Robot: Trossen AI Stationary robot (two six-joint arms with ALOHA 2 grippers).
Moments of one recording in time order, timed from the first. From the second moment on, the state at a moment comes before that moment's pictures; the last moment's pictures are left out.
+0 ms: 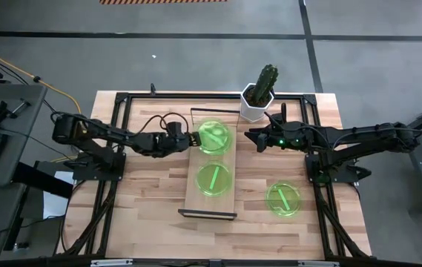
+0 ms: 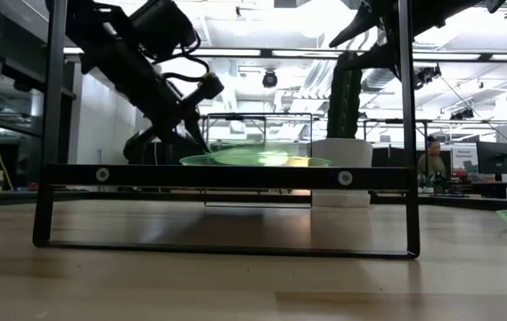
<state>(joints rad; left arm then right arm) 0.06 1.51 0.70 0.08 -0.58 -1.32 0.00 0.97 0.70 -0.09 0.36 0.86</state>
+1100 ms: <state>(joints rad) 0.13 1.43 0.70 0.20 -0.38 -0.97 0.00 0.97 0.70 -0.09 0.39 0.85</state>
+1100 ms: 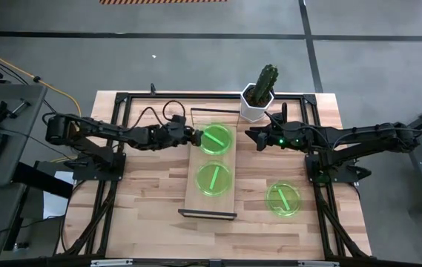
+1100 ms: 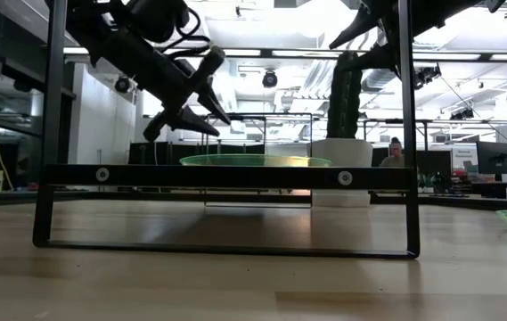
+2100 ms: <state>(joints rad) 0.13 0.76 0.68 0.22 0.01 -0.44 0.41 0.97 0.63 -0.58 -0.11 1.59</state>
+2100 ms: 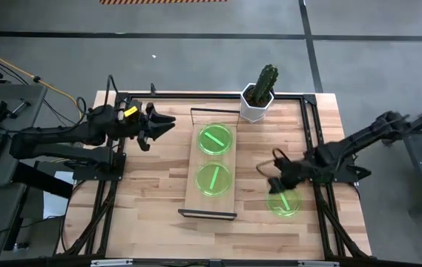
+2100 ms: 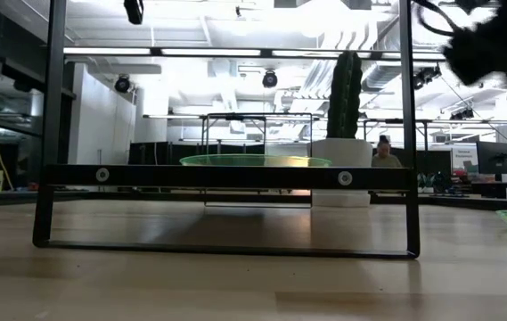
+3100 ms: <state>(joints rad) 0.13 0.77 0.68 0.23 0.01 -0.43 0.52 1.45 0.60 -0.51 0.06 1.89</state>
